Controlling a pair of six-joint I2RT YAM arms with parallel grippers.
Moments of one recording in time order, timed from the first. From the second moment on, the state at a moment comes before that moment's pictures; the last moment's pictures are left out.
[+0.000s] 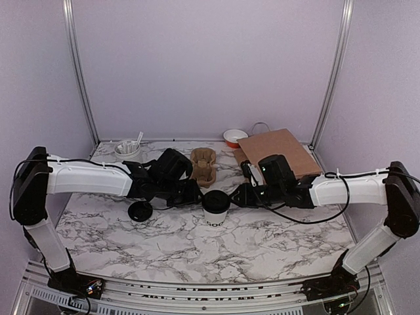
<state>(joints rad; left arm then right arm) -0.93 1.75 1.18 -0.25 0.01 -0.85 0.76 1.51 0.84 -0.02 -0.19 0.63</state>
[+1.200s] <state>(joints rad) -0.96 1.68 1.20 -0.37 0.00 -0.84 0.77 1.55 1.09 -0.30 -0.08 0.53</state>
